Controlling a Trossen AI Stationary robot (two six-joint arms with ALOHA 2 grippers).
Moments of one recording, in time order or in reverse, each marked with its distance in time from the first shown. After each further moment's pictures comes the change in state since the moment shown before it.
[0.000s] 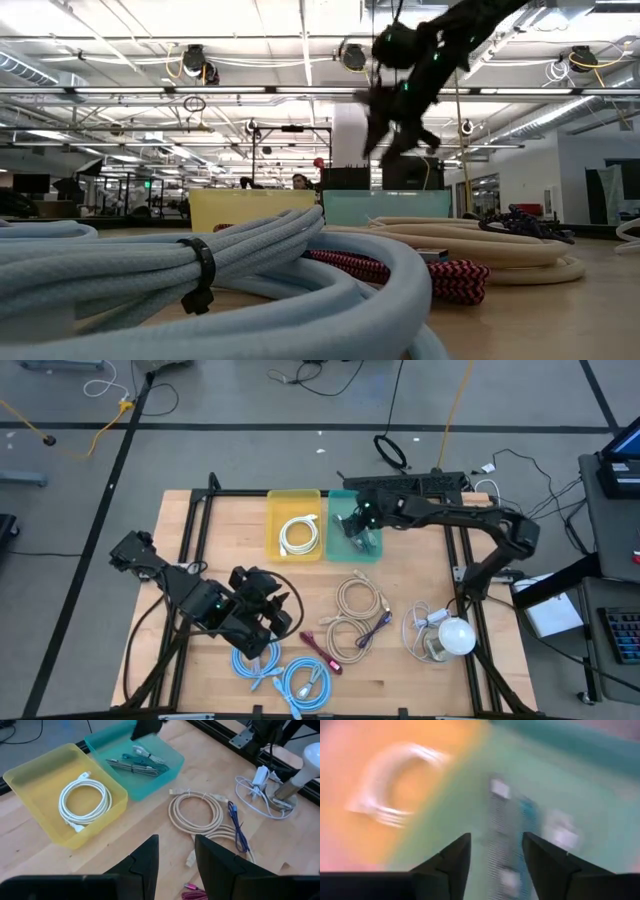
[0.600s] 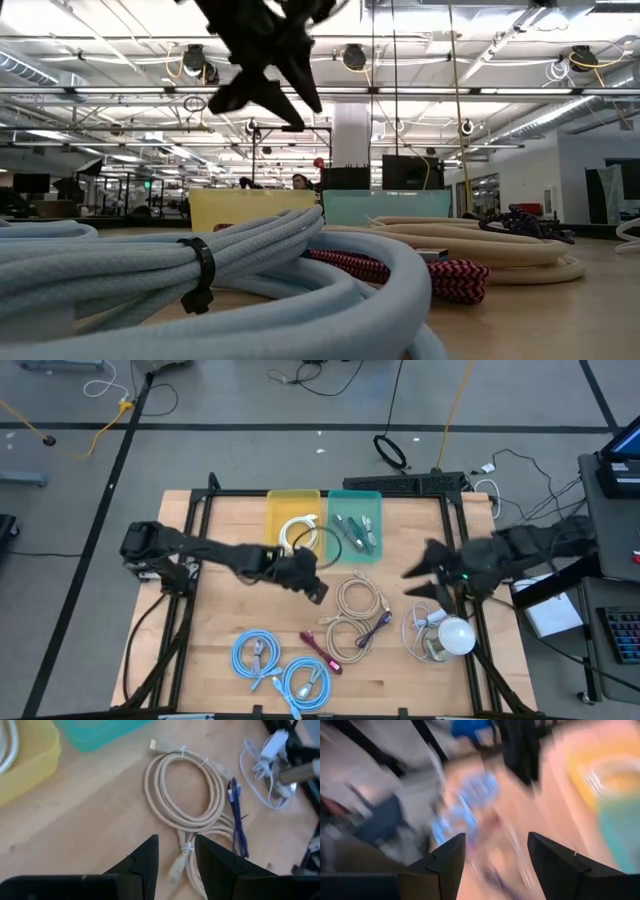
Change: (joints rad) left arm 0.487 0.024 -0.503 0.816 0.709 0.302; right arm 0.768 -0.703 0.002 -0.466 0.041 -0.052
